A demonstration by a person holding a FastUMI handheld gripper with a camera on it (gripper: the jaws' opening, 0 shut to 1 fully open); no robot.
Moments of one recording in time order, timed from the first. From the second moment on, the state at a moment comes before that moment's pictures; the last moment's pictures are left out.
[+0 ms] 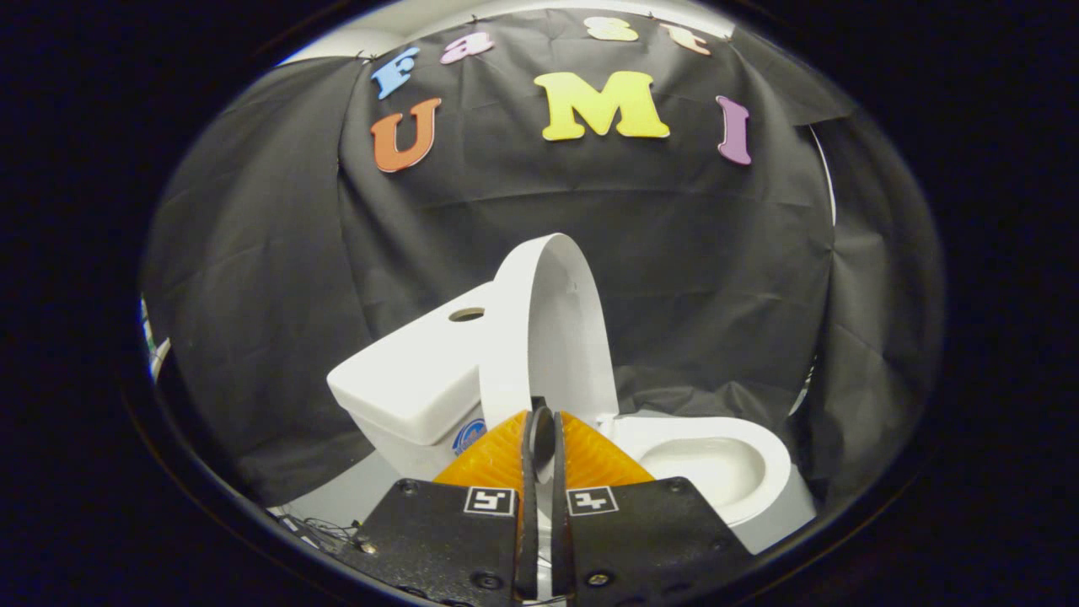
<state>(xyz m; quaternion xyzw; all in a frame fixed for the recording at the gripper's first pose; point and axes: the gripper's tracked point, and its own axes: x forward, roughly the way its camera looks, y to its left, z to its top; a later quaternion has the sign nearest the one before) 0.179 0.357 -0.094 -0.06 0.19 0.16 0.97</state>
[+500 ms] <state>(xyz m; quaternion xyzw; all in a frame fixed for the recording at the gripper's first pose) 0.178 0.379 -0.099 -0.13 0.19 0.14 0.96</state>
